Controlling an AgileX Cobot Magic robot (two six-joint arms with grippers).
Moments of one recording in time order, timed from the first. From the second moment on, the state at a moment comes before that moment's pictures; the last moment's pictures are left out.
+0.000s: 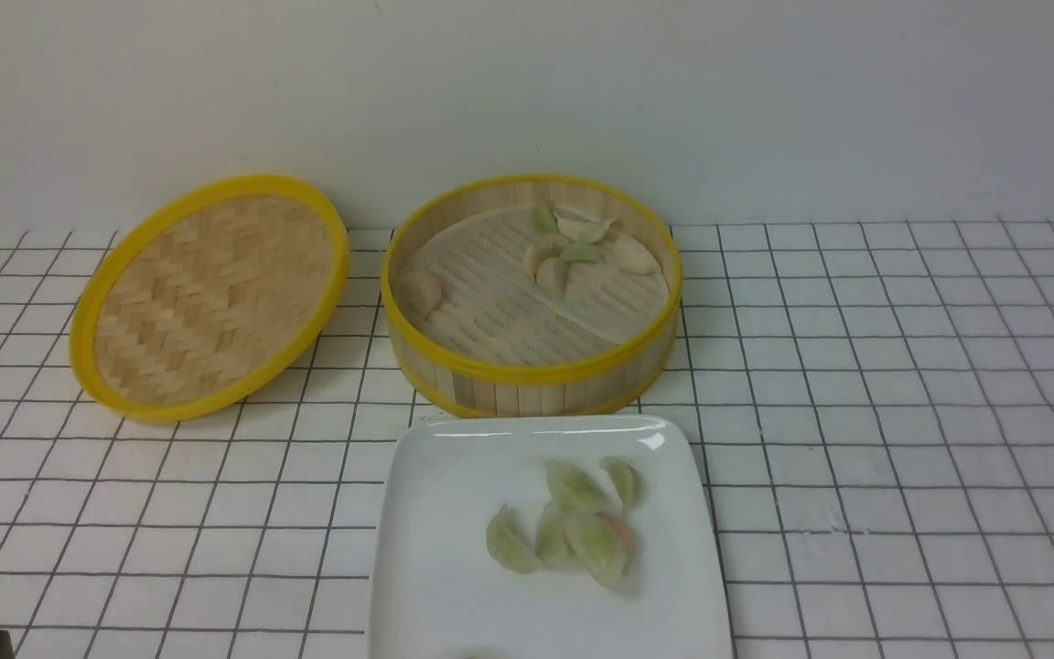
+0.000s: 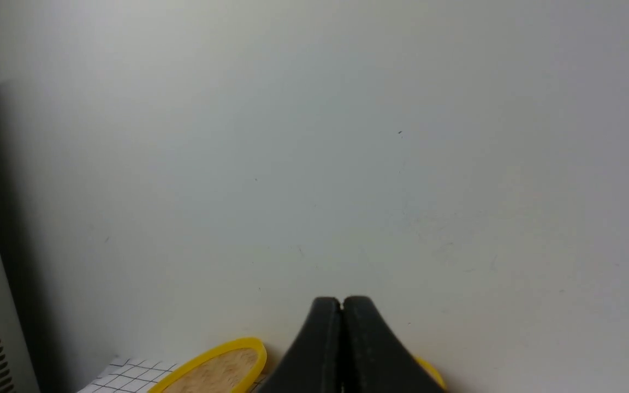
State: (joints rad) right arm 0.62 -0.02 -0.47 -0.47 0.45 0.63; left arm -0.05 -0.01 0.03 -0.02 0.34 0.07
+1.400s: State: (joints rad) right arm 0.43 -0.02 -0.36 -0.04 0.44 0.13; left arm -0.05 -0.01 0.03 -0.02 0.38 0.06
